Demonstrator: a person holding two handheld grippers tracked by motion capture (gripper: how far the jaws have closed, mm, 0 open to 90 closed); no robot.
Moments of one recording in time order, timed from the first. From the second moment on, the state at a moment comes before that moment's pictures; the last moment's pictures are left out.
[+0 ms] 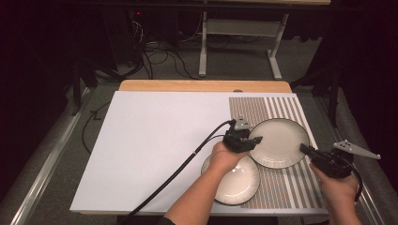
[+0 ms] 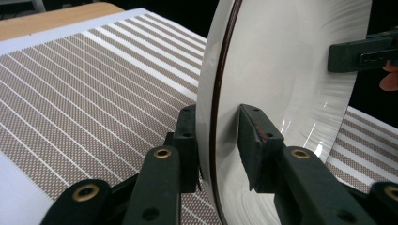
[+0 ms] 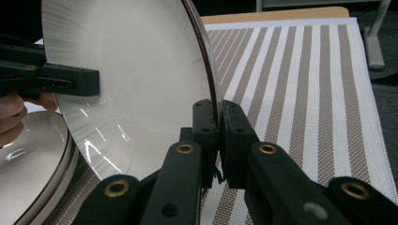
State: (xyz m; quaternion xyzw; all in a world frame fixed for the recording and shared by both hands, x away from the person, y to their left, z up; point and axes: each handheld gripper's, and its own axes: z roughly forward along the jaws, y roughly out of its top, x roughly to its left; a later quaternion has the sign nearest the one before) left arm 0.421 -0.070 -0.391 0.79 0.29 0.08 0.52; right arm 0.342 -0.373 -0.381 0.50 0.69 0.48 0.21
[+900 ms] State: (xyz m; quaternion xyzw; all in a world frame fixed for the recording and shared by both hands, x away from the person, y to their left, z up) left arm 0.409 -0.040 -0.384 0.78 0.31 0.13 0.53; right arm 0.347 -0.371 -0.388 0.51 0.69 0.46 0.22
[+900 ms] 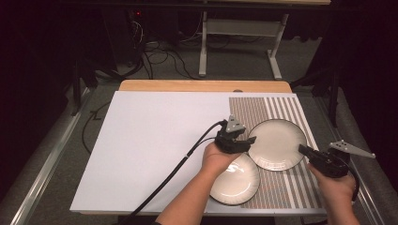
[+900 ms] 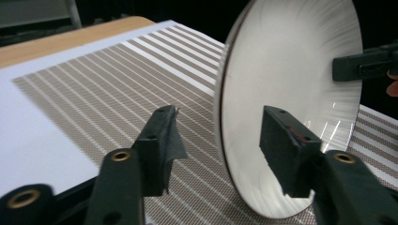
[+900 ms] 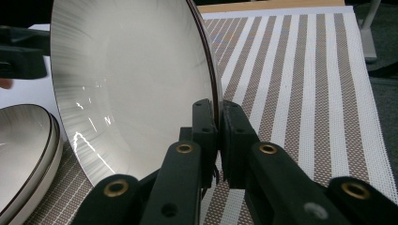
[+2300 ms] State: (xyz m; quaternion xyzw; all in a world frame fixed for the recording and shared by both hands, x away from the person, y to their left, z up) left arm 0.298 0.214 -0.400 0.69 0.42 0.25 0.53; right arm 0.355 -0.368 -0.390 0.53 0.69 0.44 0.22
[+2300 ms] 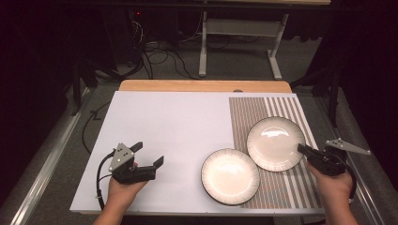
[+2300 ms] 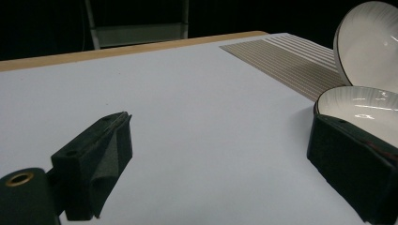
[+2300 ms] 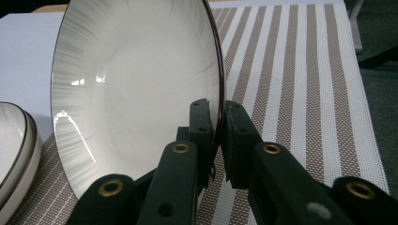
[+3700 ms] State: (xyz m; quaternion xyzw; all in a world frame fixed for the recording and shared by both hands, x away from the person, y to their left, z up) left arm 0.298 0.224 -0.399 0.69 0.42 0.26 0.53; right arm 0.392 -0.367 -0.412 0.60 0.69 0.36 0.21
